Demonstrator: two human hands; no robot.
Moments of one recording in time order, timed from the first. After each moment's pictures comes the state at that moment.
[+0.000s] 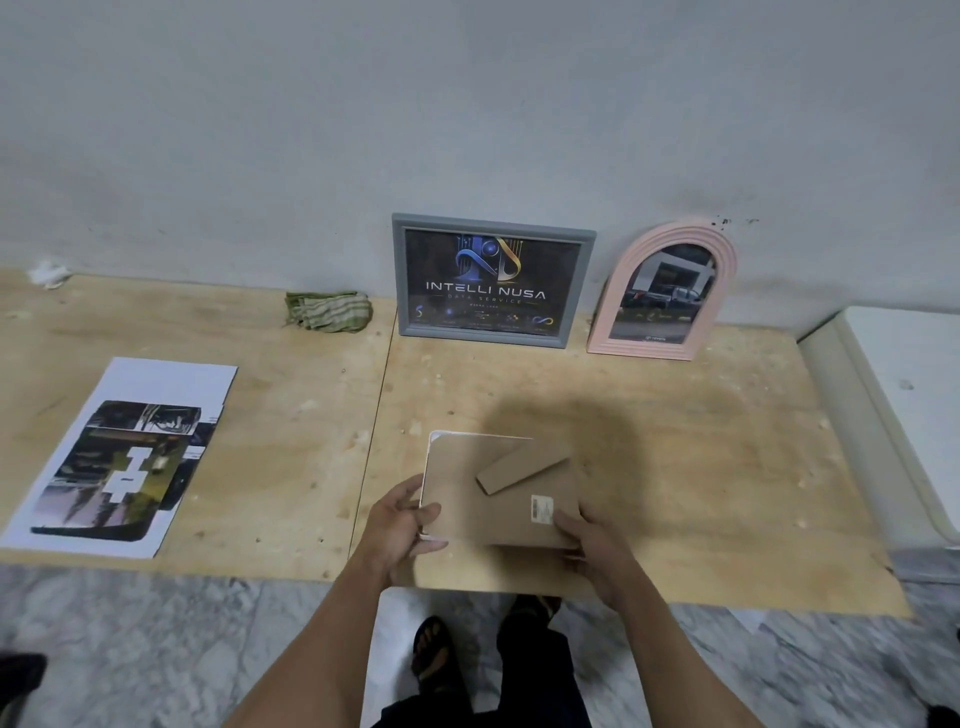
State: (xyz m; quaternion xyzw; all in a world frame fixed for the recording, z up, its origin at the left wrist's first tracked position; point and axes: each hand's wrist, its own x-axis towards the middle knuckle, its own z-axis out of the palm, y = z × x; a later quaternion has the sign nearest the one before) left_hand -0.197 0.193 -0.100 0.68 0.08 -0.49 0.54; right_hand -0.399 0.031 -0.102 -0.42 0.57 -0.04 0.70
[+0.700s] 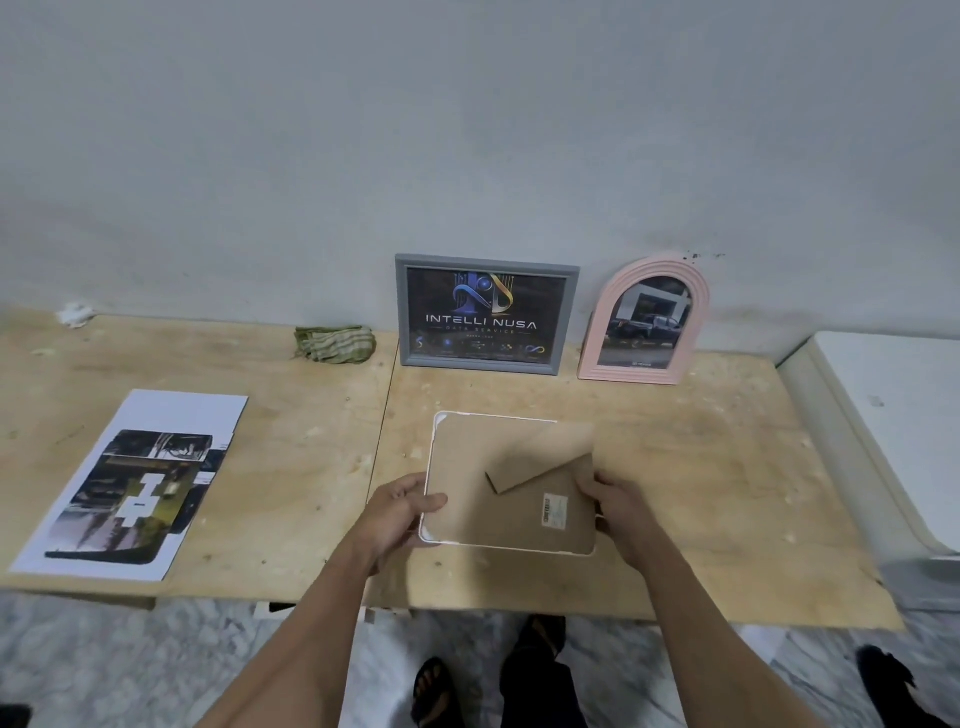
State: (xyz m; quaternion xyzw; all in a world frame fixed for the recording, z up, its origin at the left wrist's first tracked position) left_hand -0.181 0.186 -0.051 0.65 -0.05 -0.54 0.53; right_hand -0.389 -0.008 -0.040 -0.50 0.52 -0.10 0.69
